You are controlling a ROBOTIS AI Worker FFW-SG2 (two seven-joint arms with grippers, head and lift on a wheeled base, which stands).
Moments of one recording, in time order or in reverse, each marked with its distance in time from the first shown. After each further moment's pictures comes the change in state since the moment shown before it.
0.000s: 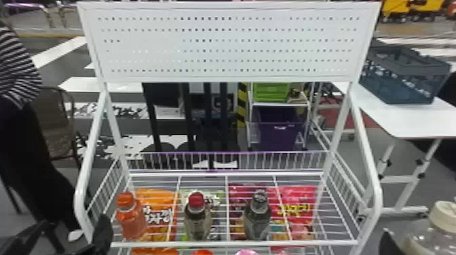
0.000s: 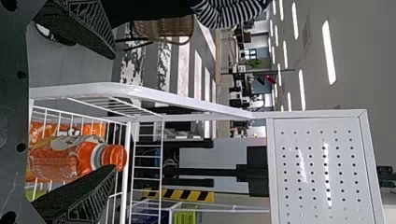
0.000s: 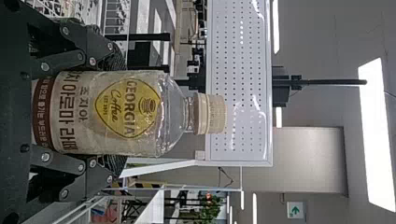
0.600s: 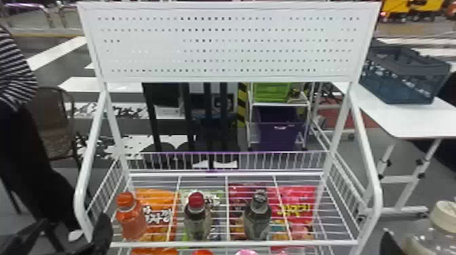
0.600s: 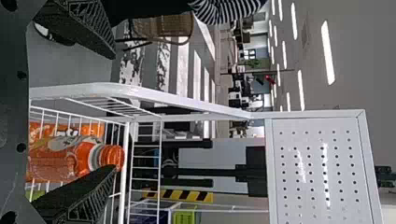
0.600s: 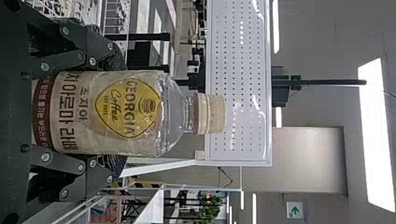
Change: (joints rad) left arm -0.006 0.000 0.001 -0.001 0.001 0.003 0.000; right arm 0.004 0.000 -0.002 -0.005 0.000 0.000 0.000
